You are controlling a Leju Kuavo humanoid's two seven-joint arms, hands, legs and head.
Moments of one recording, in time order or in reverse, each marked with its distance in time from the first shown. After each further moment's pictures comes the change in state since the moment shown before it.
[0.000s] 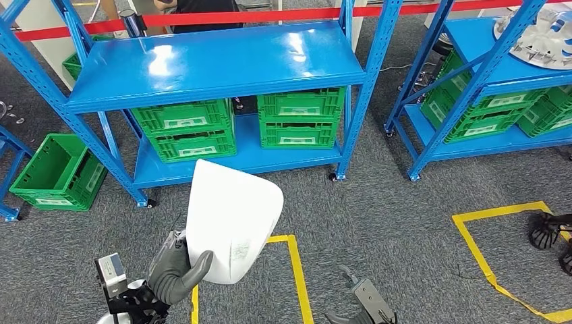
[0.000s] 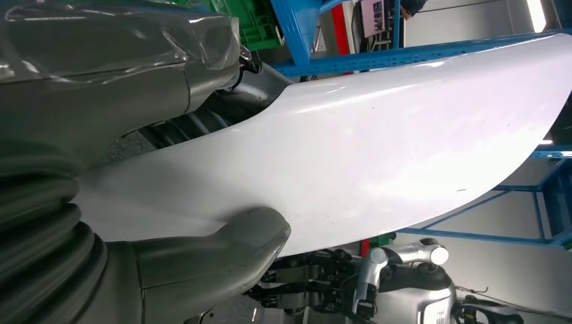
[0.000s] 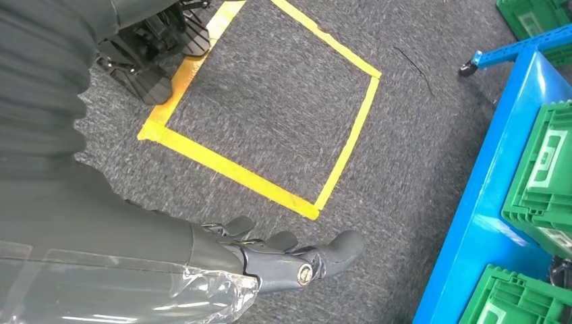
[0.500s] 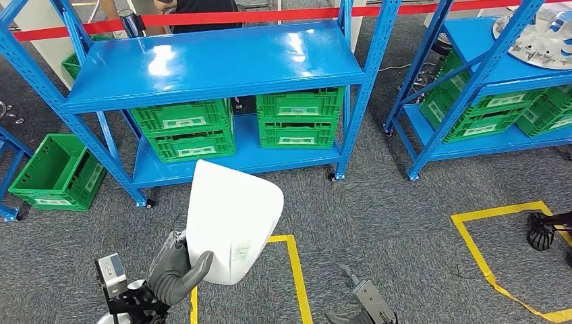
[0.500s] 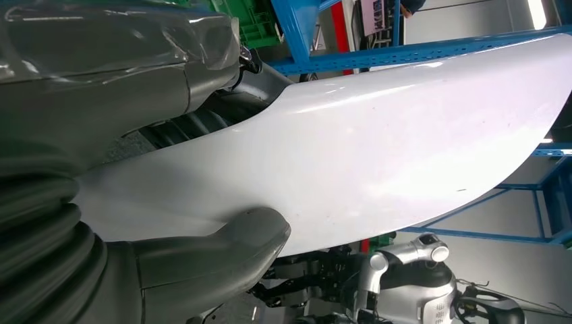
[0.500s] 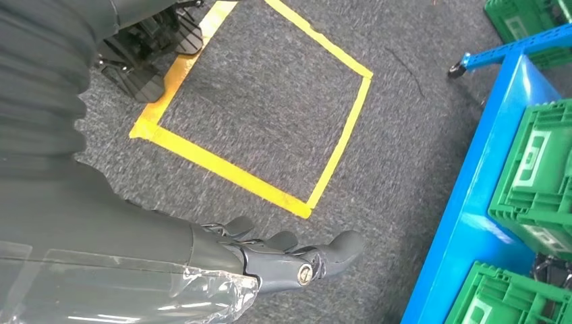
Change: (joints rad) left arm 0.001 0.000 0.000 0.000 0.000 -0.003 -0.001; right arm 0.000 -0.002 0.009 0.000 -0.009 0.001 -0.029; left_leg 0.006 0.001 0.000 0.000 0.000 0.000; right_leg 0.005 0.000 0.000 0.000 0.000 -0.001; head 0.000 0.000
